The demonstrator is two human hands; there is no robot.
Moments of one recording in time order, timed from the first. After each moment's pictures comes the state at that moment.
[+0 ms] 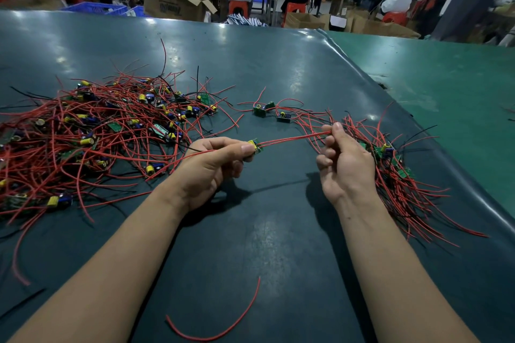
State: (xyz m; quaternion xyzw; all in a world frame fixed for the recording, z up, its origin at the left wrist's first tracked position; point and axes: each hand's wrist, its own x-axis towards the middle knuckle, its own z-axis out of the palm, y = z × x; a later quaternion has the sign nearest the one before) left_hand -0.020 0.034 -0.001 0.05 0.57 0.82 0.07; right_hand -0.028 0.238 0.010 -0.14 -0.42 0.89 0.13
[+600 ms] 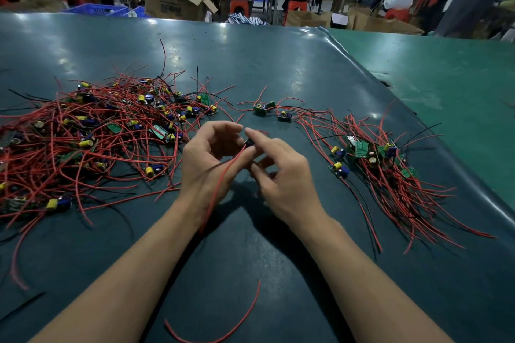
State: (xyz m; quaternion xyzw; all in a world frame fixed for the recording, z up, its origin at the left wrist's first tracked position) left_hand -0.013 0.048 -0.009 0.10 0.69 0.68 -0.23; right_hand -0.008 0.183 -0.019 0.24 -0.82 0.46 0.24
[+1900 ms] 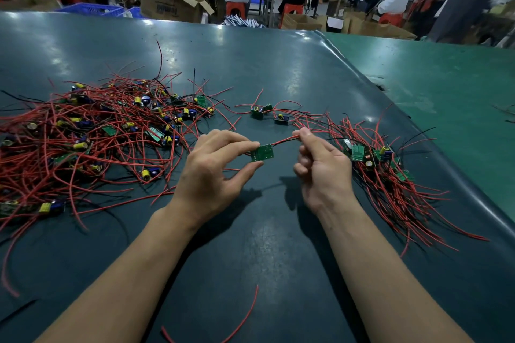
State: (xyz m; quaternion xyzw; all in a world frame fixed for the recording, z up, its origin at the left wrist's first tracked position) left_hand -0.014 0.037 -0.009 0.29 0.82 0.33 -0.37; right_hand -0.025 0.210 0.003 -0.10 -0.48 0.87 0.10
